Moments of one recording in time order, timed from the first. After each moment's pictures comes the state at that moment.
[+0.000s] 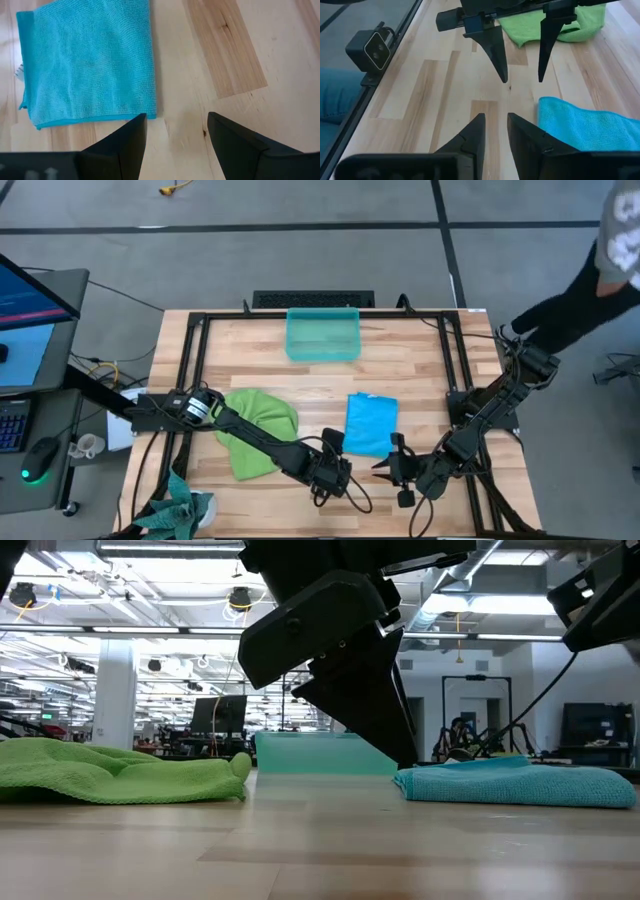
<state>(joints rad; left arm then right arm) -0.44 2.23 1.71 -0.58 -0.46 -0.01 0.84 1.49 0.69 0.04 0.60 0.45</state>
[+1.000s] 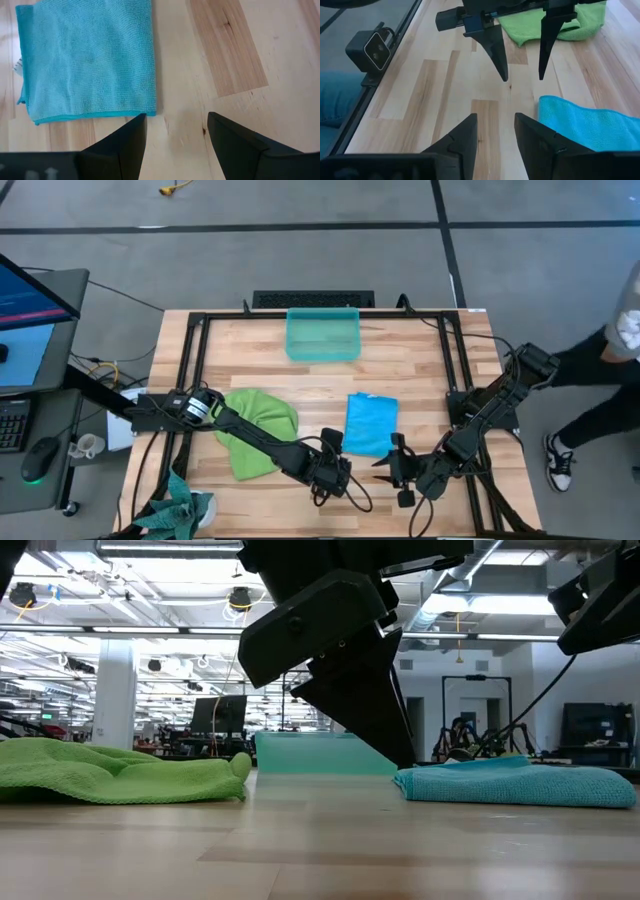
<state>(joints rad) -0.44 2.23 1.71 -0.59 -0.46 -0.03 0.84 1.49 0.69 0.03 0.60 0.46</state>
